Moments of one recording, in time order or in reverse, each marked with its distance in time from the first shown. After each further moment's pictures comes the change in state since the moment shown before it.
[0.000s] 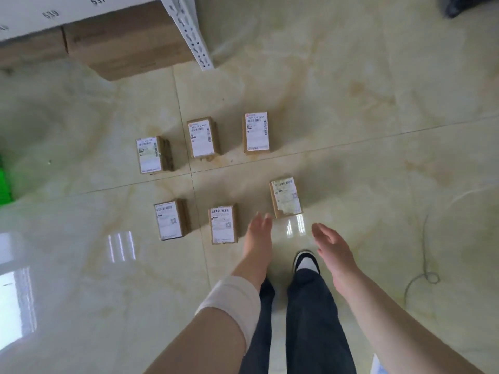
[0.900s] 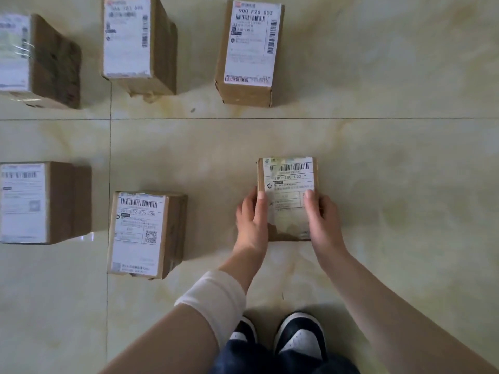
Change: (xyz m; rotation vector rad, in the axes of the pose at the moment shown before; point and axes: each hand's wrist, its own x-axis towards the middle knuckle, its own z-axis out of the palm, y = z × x) left_hand 0.330 -0.007 0.129 -1.166 0.390 0.141; right_hand 0.332 0.112 0.042 -0.122 0.009 -0.482
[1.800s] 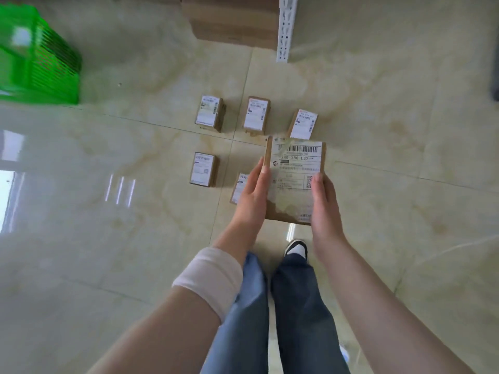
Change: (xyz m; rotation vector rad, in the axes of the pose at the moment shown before) left_hand -0.399 0.257 -0.202 -0.315 0.017 0.100; right_hand -0.343 -0.385 -0.018 0.188 -0.156 0.118
